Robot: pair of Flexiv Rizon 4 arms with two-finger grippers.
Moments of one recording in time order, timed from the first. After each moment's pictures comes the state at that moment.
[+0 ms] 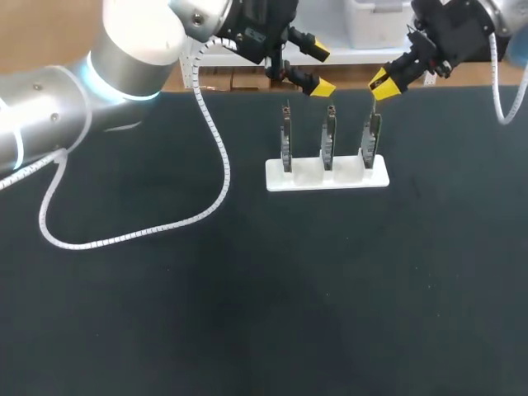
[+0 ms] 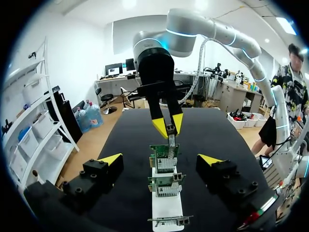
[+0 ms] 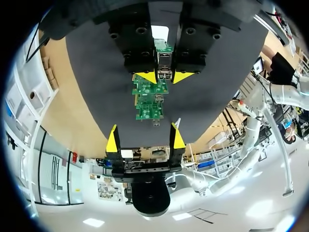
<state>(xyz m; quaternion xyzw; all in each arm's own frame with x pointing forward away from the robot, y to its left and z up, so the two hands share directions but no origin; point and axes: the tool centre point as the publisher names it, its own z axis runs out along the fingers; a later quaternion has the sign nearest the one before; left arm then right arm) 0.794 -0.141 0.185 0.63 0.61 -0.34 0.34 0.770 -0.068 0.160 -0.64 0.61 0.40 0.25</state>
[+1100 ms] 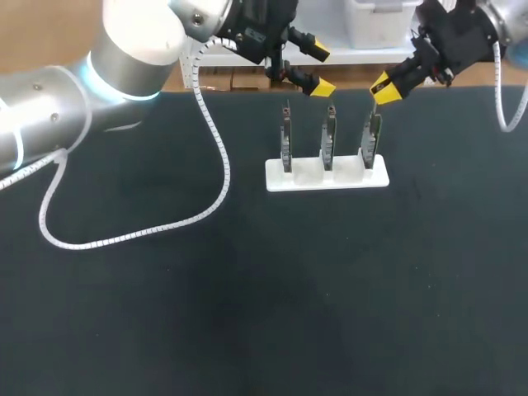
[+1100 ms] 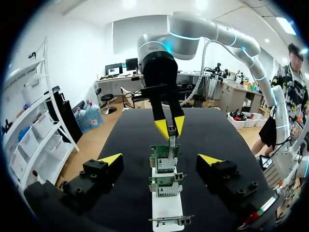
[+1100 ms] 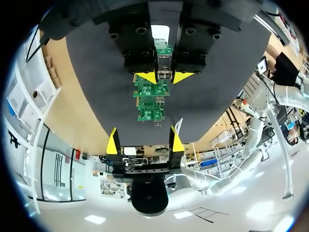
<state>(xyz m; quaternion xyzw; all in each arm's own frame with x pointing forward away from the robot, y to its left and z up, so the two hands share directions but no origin) 0.794 -0.141 0.185 0.63 0.61 -0.34 0.34 0.766 -0.070 0.154 -0.64 0.61 0.39 0.27</state>
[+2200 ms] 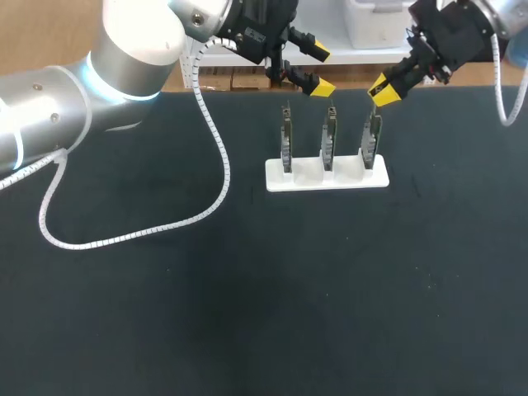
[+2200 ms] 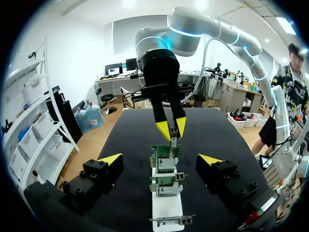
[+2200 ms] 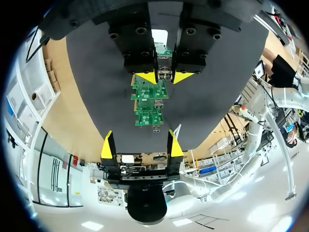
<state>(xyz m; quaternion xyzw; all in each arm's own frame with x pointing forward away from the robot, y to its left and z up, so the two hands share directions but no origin) 0.794 -0.141 0.185 0.63 0.61 -0.34 0.34 0.764 -0.068 0.152 -0.65 0.61 0.37 0.24</state>
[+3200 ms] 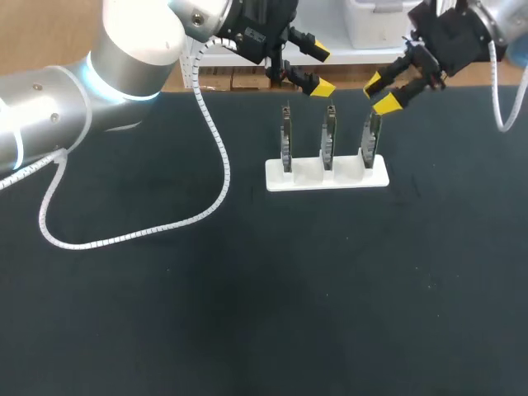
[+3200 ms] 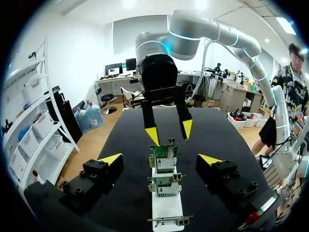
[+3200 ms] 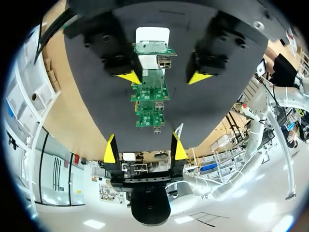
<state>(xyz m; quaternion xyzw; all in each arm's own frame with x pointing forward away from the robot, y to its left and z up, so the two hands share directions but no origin) 0.794 -0.141 0.185 0.63 0.61 -0.34 0.34 0.767 -0.067 0.145 -0.65 0.61 0.38 0.25</state>
